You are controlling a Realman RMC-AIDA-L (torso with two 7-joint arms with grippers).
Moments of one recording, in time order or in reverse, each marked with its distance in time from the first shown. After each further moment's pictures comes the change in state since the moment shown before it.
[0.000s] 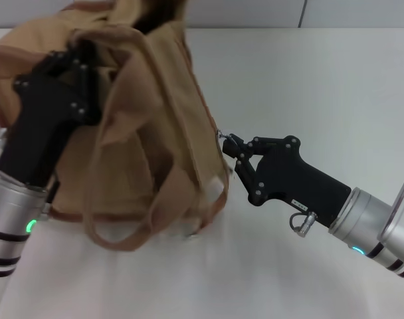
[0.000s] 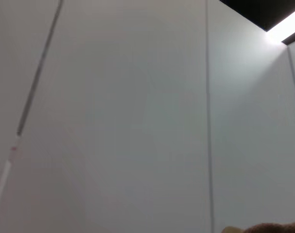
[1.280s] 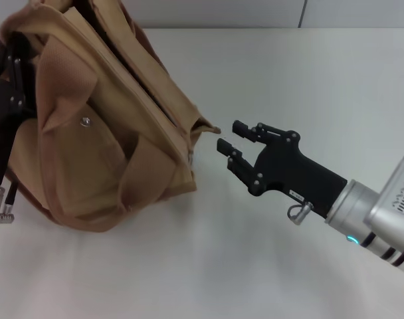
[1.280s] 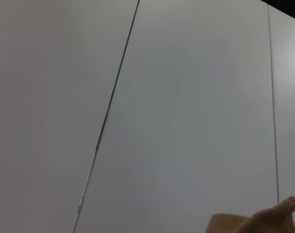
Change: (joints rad) left arm 0.061 0.003 -0.140 0.049 -0.002 0.013 -0.086; right arm 0.017 0.000 0.040 0.006 0.004 0.090 0.000
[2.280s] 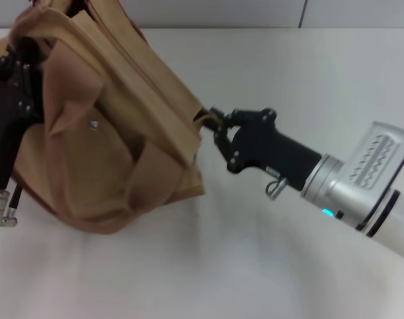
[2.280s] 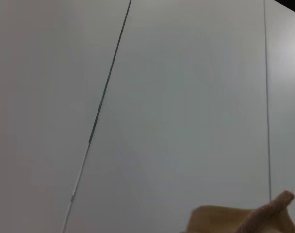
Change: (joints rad) left arm 0.001 -0.001 0.017 0.007 0.007 -0.014 0.000; right arm 0.093 -0.002 0.067 0.057 -0.004 0.122 -0.092
